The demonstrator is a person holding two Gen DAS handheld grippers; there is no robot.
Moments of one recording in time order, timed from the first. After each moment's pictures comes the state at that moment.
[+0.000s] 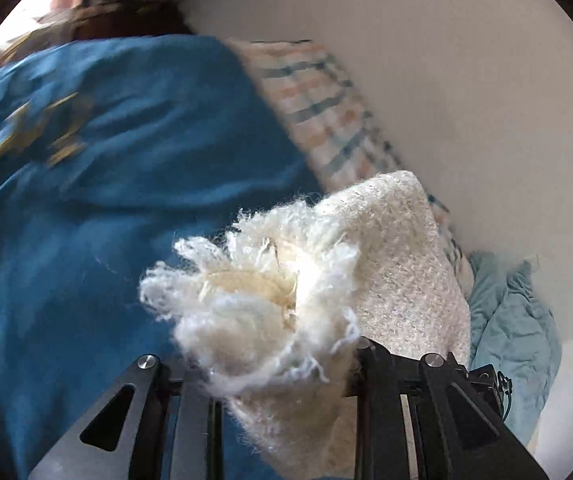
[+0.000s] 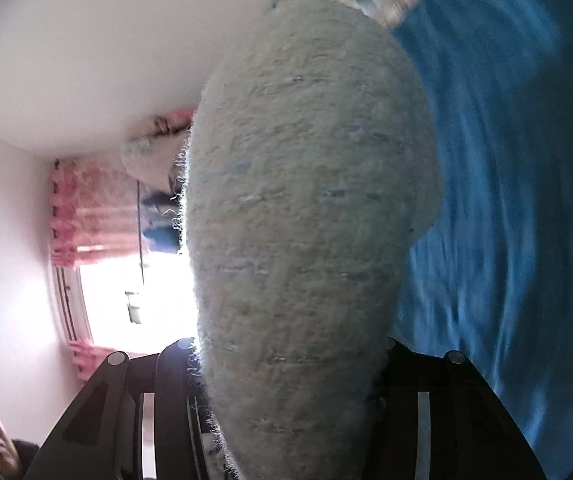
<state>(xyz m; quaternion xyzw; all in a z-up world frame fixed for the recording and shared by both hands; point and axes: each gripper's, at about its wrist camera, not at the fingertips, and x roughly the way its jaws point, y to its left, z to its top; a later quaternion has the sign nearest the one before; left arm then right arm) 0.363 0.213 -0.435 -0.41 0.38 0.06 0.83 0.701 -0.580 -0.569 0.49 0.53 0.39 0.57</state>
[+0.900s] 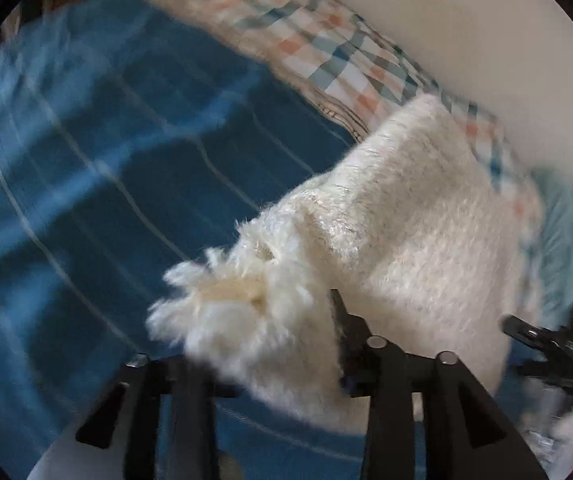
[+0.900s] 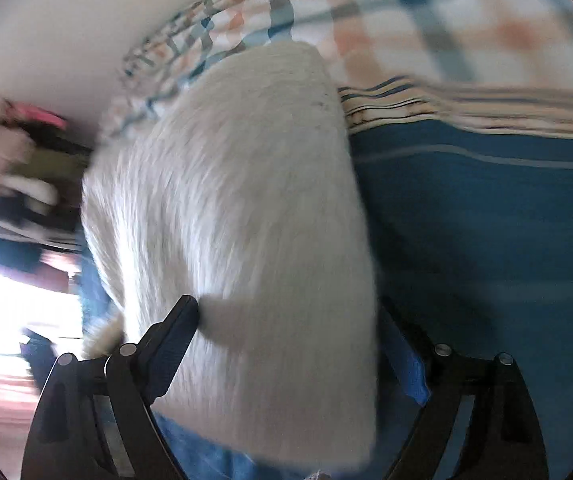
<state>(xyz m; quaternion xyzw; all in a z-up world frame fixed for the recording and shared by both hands) 0.502 0.127 -0.539 -0.24 0.50 0.06 0.83 0.835 -0.601 -0.564 0.14 0.62 0.13 0.76</state>
